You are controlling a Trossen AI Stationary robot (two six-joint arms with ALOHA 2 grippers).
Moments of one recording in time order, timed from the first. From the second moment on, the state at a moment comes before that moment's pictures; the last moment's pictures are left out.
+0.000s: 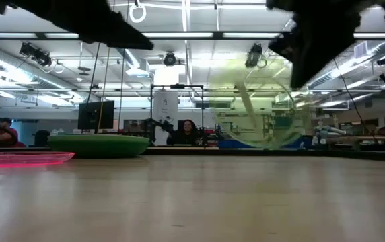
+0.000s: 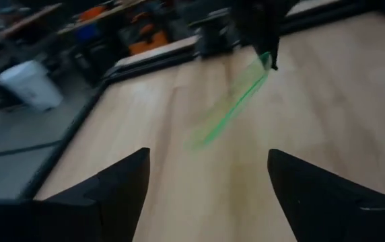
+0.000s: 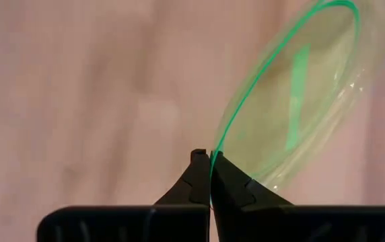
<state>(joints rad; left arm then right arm) -0.39 1.25 0.59 0.31 -0.61 0.12 0.38 1.52 1.06 -0.66 0.18 0.15</state>
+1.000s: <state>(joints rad) -0.23 1.48 0.59 0.76 -0.06 0.03 0.29 1.39 0.94 -0.31 -0.23 -0.09</state>
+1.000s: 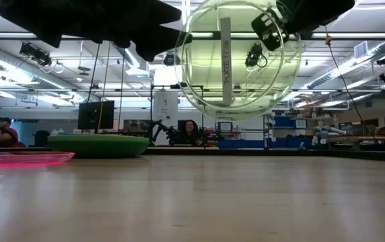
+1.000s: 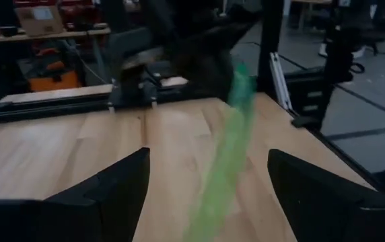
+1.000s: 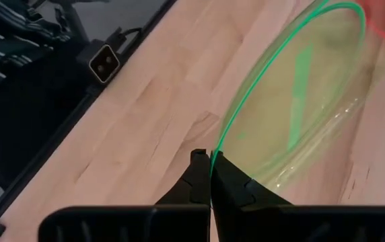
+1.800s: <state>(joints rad) -0.19 1.54 0.66 0.82 0.24 0.07 0.30 1.39 0.94 -0.12 -0.13 -0.18</state>
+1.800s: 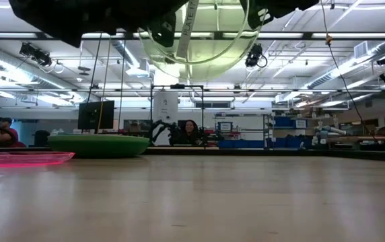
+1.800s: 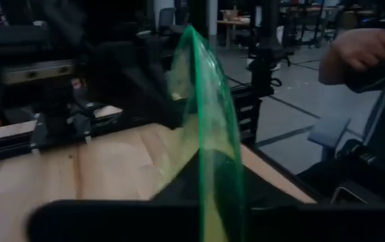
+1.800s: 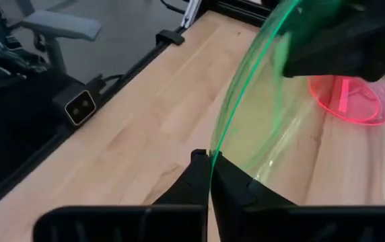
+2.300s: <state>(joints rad) -0.12 1.31 0.83 0.08 0.00 0.12 0.41 1.18 0.99 -0.44 0.14 -0.06</state>
